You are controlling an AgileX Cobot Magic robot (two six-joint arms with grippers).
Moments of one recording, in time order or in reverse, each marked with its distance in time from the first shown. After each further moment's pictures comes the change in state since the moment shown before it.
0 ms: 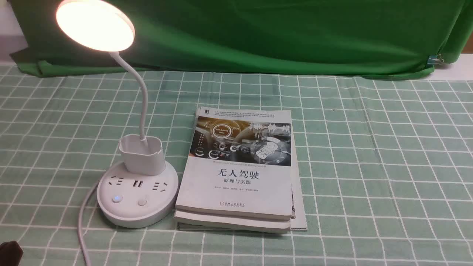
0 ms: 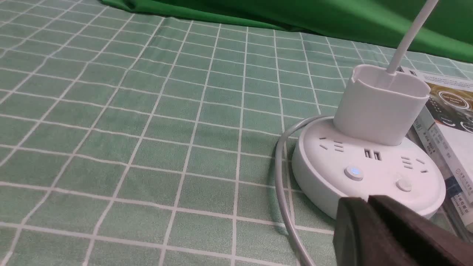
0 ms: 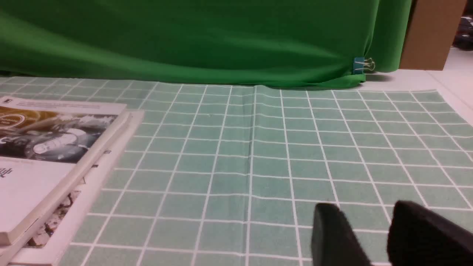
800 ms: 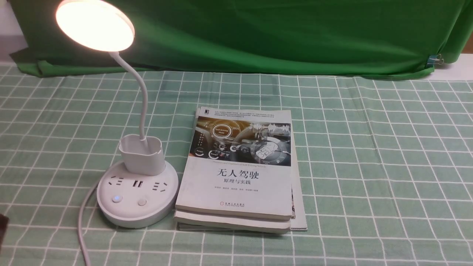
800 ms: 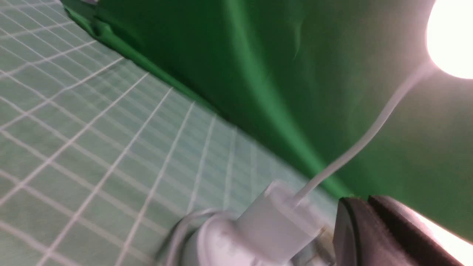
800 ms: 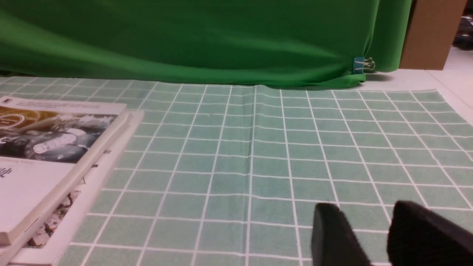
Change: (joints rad) right arm 0.000 0.000 0.000 0.000 0.000 0.000; left arm 0.000 0.000 0.000 -0.345 -0.263 -0.173
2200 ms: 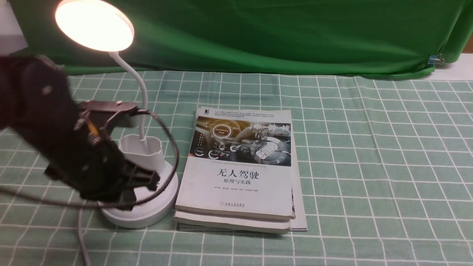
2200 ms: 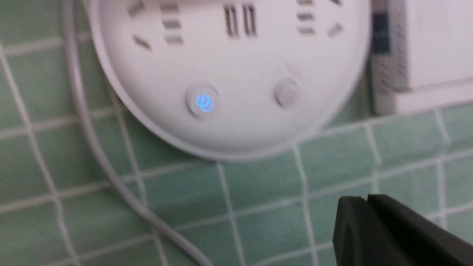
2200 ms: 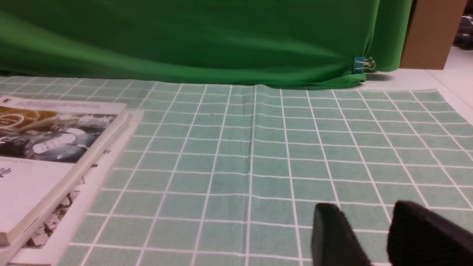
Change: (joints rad) right arm 0.000 0.000 0.000 0.000 0.000 0.000; left arm -0.291 1.529 -1.059 0.280 0.929 0.262
